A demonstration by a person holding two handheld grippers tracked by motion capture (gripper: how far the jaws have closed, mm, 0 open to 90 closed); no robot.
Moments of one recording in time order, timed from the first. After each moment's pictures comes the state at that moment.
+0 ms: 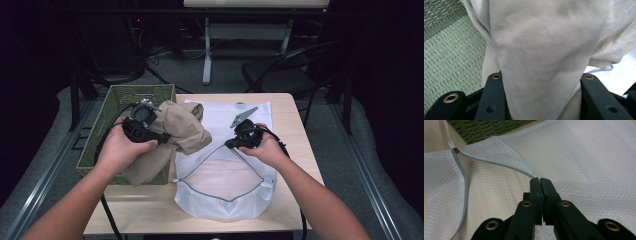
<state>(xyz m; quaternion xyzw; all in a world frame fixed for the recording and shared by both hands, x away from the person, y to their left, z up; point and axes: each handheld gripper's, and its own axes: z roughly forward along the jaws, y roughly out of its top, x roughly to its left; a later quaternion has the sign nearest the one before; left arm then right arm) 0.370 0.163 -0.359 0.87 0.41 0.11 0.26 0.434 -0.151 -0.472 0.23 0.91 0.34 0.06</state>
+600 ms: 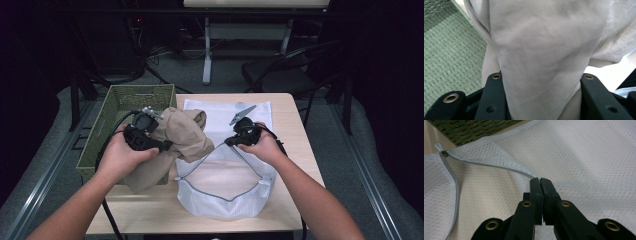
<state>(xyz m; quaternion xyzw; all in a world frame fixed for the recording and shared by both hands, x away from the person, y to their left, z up) 0.355 0.158 -0.369 0.87 0.39 0.10 0.26 0.449 -0.150 -0.482 0.25 0.91 0.33 0.06</state>
